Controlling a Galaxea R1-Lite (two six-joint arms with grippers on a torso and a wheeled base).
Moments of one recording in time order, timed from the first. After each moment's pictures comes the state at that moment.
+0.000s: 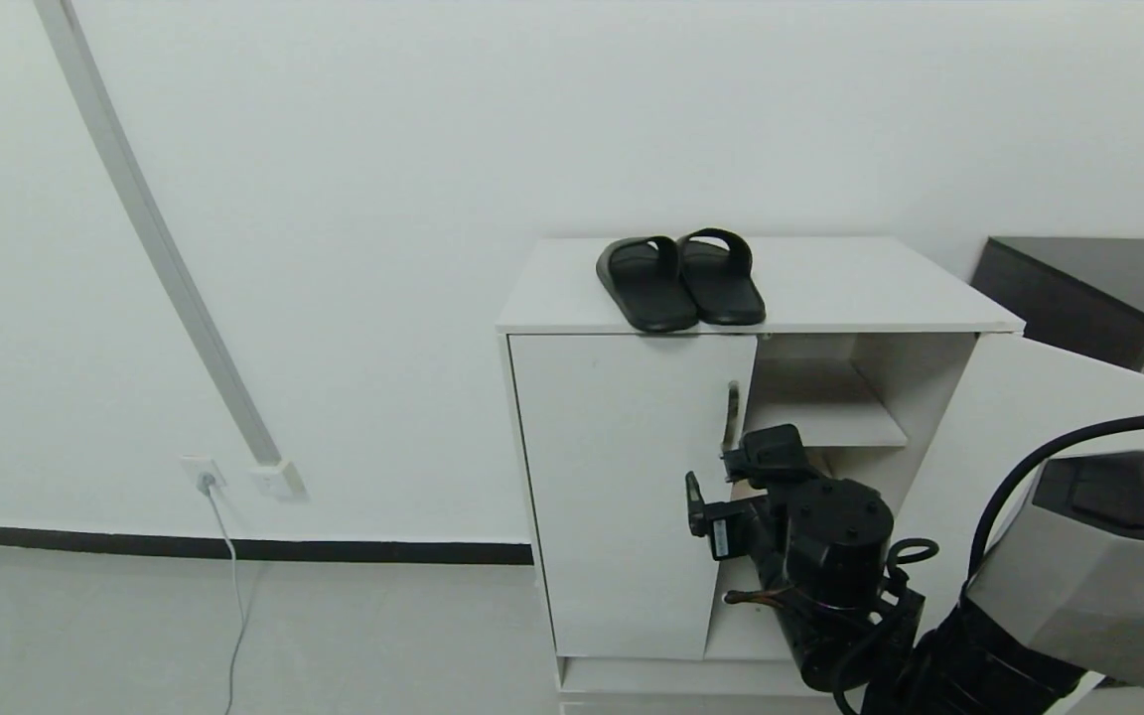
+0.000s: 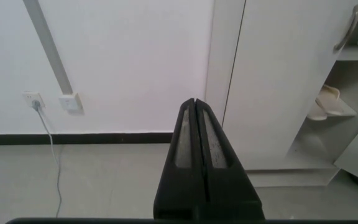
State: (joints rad) left arm 0.00 0.00 0.00 0.00 0.00 0.00; right arm 0.79 2.14 -0.67 -1.42 -0.69 -0.09
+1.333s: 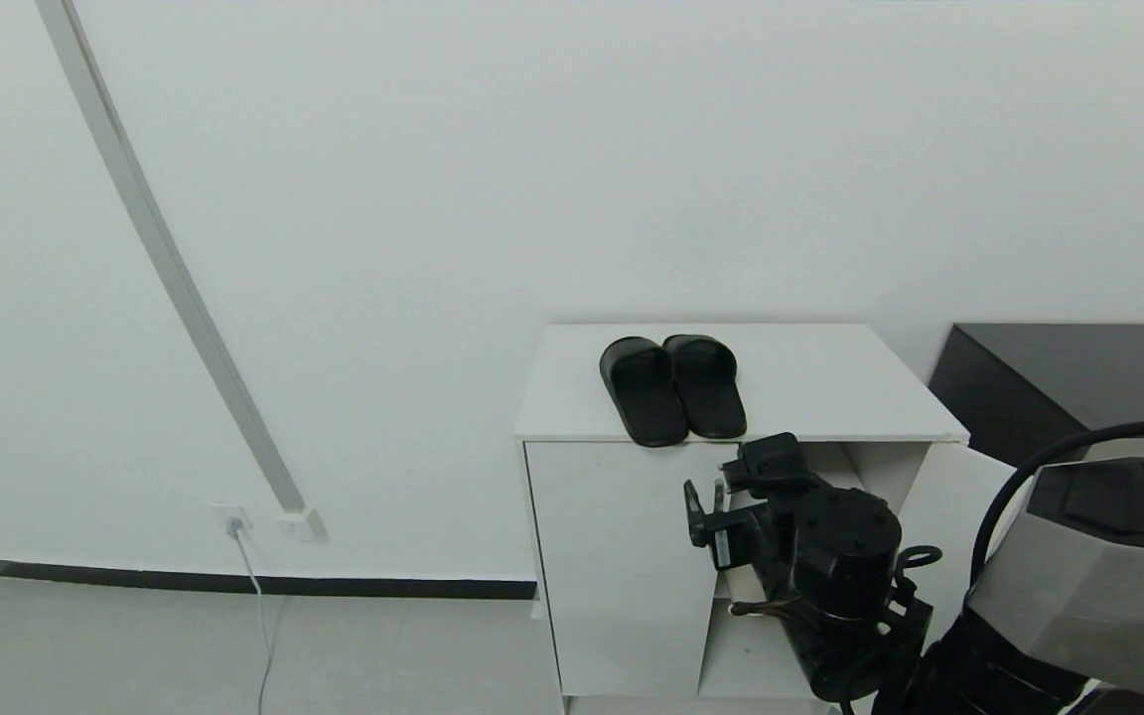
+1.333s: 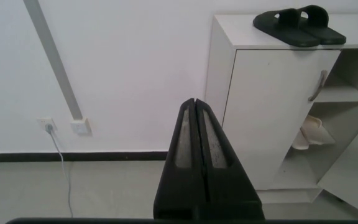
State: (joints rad) left arm 0.00 0.00 0.00 0.00 0.00 0.00; right arm 0.79 2.15 -0.64 -1.46 -0.65 -0.11
